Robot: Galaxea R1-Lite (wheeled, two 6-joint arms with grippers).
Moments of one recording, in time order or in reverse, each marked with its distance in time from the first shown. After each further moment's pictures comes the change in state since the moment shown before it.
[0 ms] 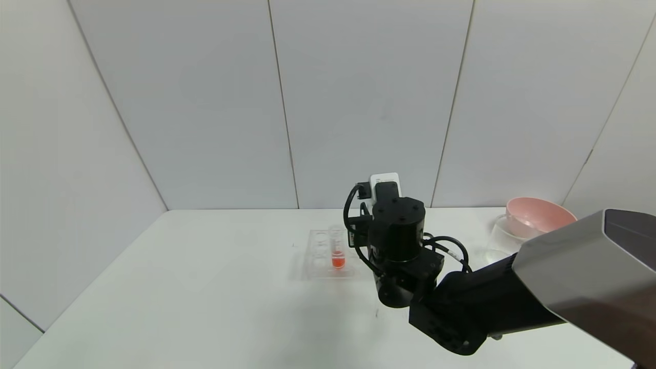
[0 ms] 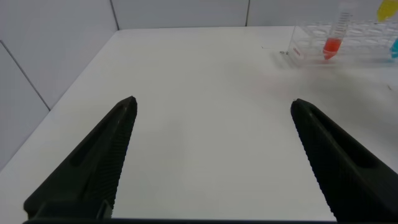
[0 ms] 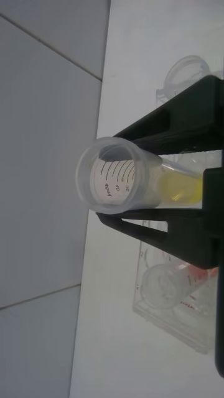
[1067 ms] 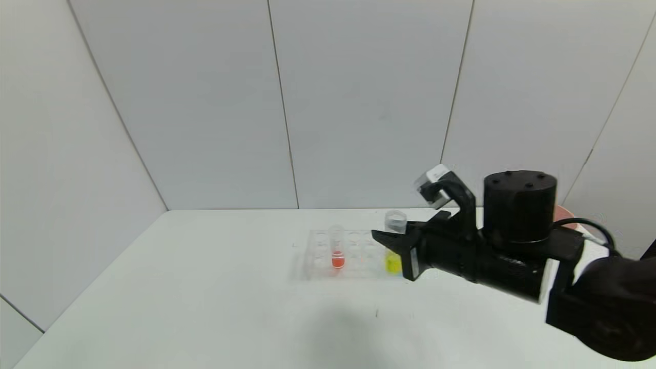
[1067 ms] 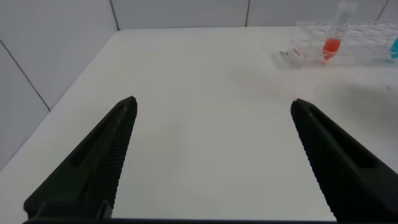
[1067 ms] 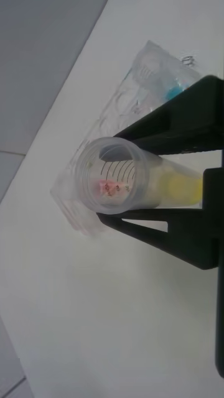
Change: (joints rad) left arm 0.000 0.000 0.000 0.000 0.000 0.000; right arm -0.207 -0.423 0.343 0.278 0.936 -0.030
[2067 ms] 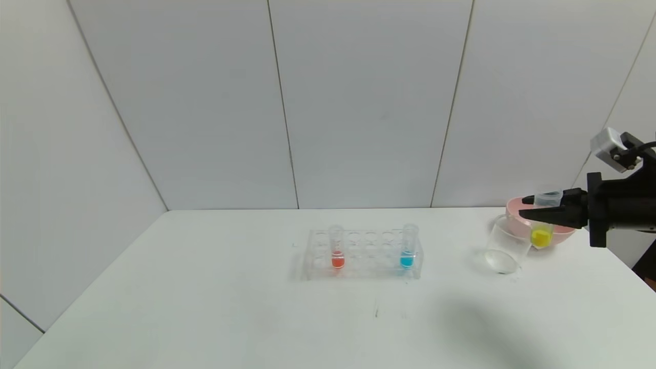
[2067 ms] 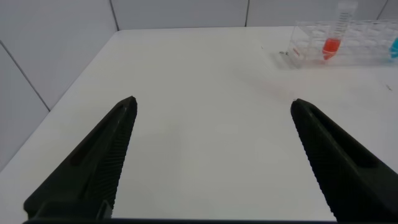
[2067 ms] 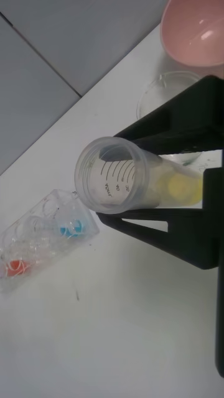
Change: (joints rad) left arm 0.000 0.000 0.000 0.000 0.000 0.000; right arm -0.757 -0.114 -0.295 0.802 0.705 -0.697
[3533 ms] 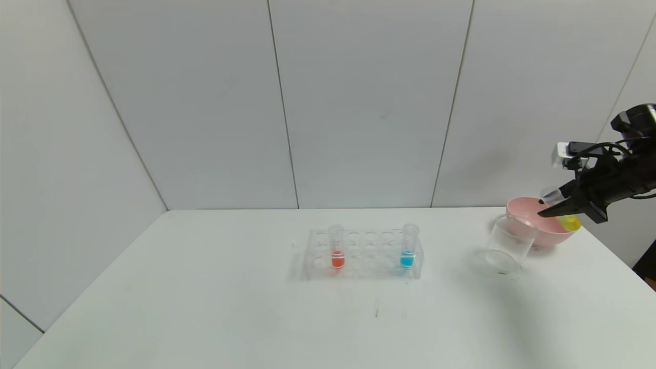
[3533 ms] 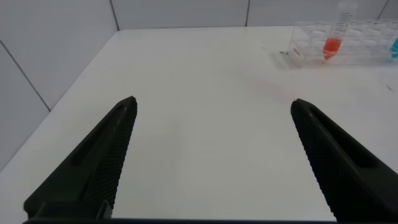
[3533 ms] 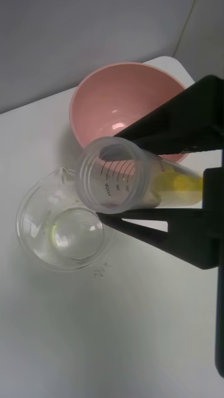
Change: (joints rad) left arm 0.000 0.000 0.000 0.000 0.000 0.000; right arm -0.084 0.460 -0.844 0.792 -0.378 -0.537
